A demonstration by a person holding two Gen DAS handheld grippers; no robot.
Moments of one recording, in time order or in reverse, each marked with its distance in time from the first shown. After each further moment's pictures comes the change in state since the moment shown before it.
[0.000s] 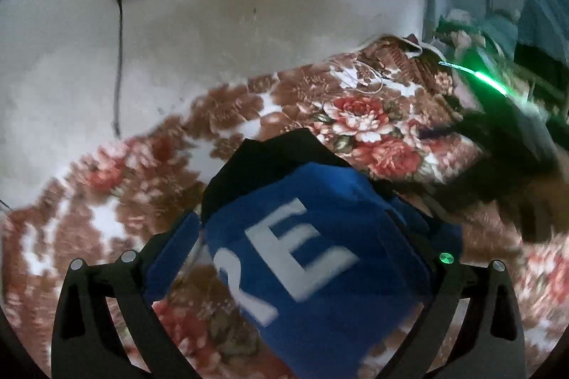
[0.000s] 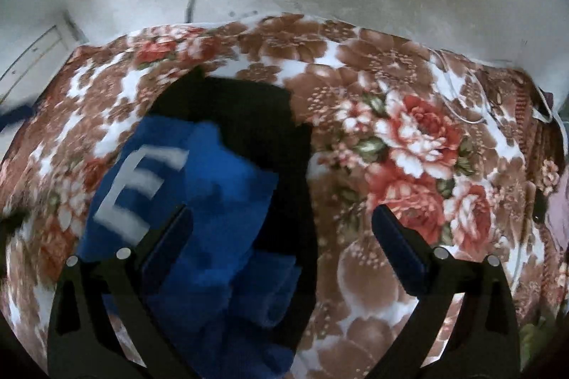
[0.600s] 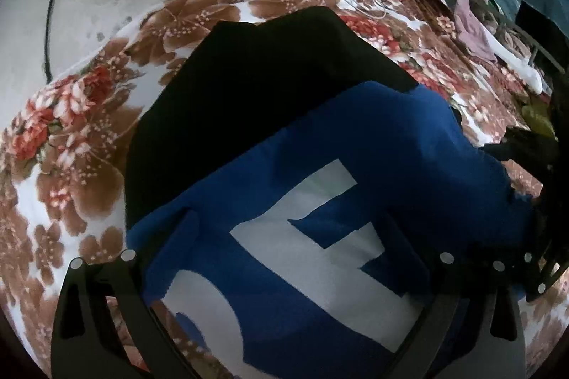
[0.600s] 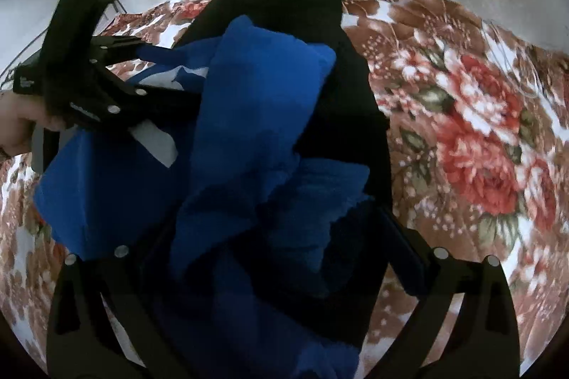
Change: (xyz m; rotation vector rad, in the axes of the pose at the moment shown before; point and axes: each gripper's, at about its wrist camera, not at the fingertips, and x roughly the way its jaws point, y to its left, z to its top) left arm 0.132 0.027 -0.048 0.040 0.214 -0.080; right arm 0.065 0.009 -0.082 -0.039 0.002 0.154
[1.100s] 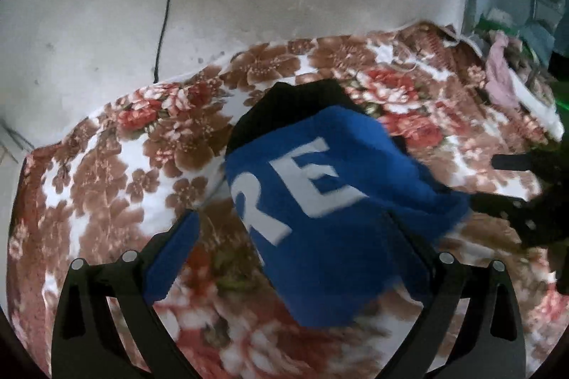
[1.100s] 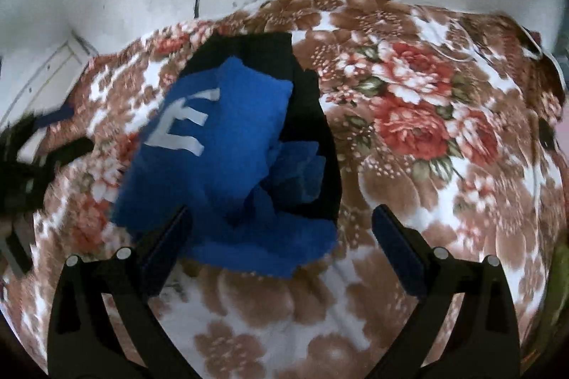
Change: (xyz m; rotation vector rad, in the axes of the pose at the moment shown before) left arm -0.172 -0.069 -0.040 -0.192 -0.124 0.241; right arm -0.126 0.016 -0.001 0.220 -0.002 -0.091
